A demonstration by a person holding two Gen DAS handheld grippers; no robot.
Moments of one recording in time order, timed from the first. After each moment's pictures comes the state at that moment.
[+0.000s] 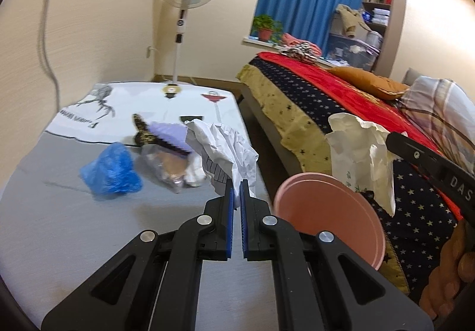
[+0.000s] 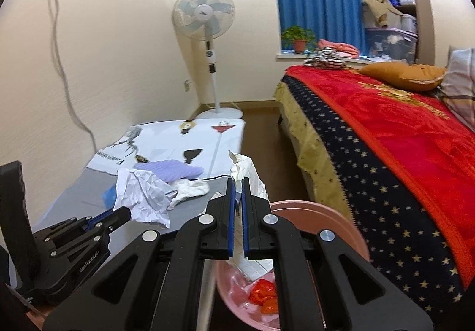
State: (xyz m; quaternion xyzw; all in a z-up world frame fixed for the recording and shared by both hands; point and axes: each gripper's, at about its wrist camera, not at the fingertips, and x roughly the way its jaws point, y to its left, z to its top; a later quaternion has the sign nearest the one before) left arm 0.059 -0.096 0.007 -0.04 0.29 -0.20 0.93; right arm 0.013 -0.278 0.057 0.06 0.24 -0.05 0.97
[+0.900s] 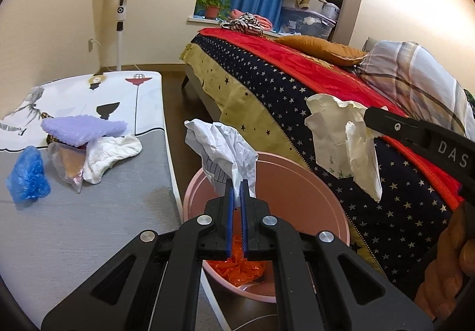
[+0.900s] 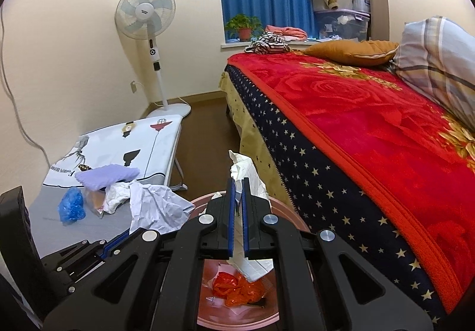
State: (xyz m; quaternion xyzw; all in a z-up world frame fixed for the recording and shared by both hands) left arm 0.062 -0.194 -0.015 -0.01 0.33 -0.31 0.89; right arm 0.004 -0.341 0.047 0.09 0.26 -0.16 0.95
